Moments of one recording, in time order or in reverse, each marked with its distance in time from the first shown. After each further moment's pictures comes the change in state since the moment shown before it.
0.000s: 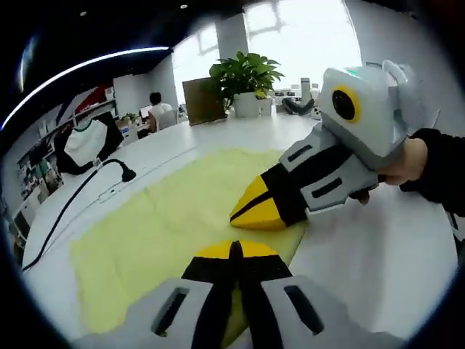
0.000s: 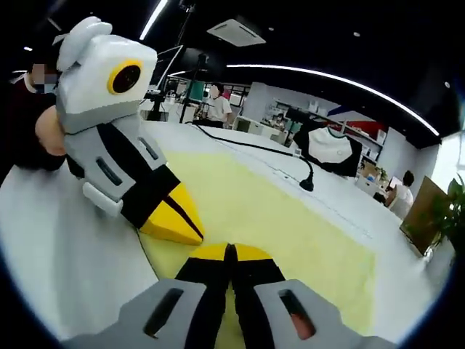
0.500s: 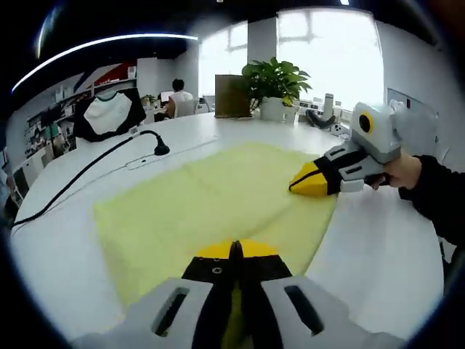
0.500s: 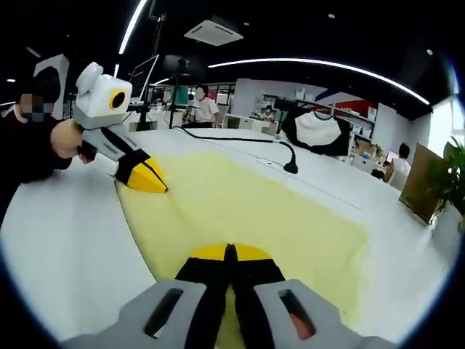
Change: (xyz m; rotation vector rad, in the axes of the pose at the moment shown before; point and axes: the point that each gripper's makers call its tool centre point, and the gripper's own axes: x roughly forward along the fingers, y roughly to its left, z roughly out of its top) left arm -0.043 0.059 -0.032 -0.217 -0.006 0.043; right arm -0.026 -0.035 -0.024 0.113 0.016 -0.046
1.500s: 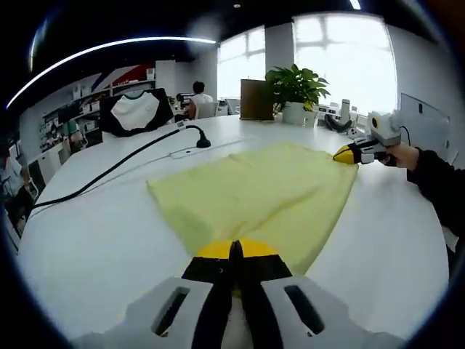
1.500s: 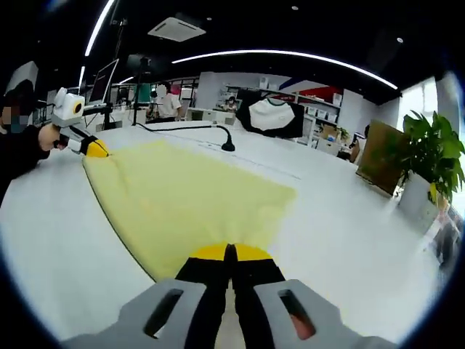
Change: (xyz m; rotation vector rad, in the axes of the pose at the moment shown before) left arm -0.044 0.048 -0.014 -0.021 -0.019 0.098; right arm -0.060 -0.074 -0.040 0.074 0.053 -0.178
